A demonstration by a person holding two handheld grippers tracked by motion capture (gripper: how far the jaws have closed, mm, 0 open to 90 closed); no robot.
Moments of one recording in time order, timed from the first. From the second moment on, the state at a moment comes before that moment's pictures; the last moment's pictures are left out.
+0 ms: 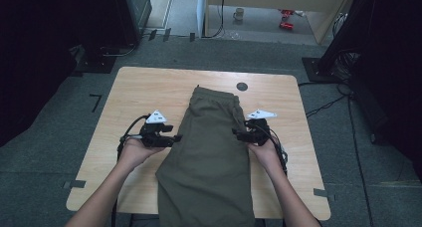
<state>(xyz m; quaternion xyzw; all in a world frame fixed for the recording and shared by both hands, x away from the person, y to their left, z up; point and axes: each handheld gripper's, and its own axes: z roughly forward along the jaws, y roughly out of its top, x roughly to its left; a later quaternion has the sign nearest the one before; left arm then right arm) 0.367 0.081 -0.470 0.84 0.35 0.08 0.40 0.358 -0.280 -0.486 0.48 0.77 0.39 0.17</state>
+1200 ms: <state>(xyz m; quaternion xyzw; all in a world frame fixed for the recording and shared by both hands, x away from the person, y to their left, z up) 0.472 0.040 -0.480 0.84 0.37 0.05 0.38 0.432 -0.287 -0.480 0.51 0.75 0.39 0.15</state>
